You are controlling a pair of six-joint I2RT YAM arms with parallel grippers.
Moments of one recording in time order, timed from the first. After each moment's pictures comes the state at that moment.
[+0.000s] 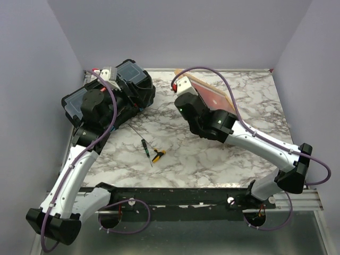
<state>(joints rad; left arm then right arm) -0.32 0.99 1.08 -0.11 0.27 -0.52 1.05 1.49 1.48 -0.62 0.93 -0.05</state>
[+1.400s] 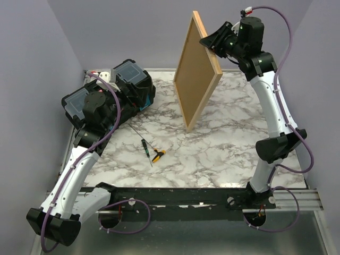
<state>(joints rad) -0.33 0.94 1.03 -0.08 0.09 -0.41 0.35 1.86 2.31 -0.64 -0.12 0.72</state>
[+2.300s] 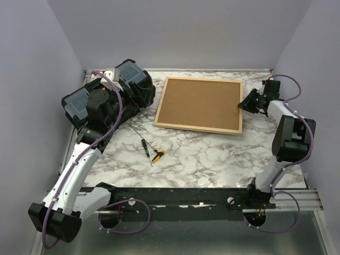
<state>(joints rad) -0.33 0.98 1.03 -0.08 0.15 -0.45 -0.19 1.79 1.22 -0.22 -0.33 0.40</state>
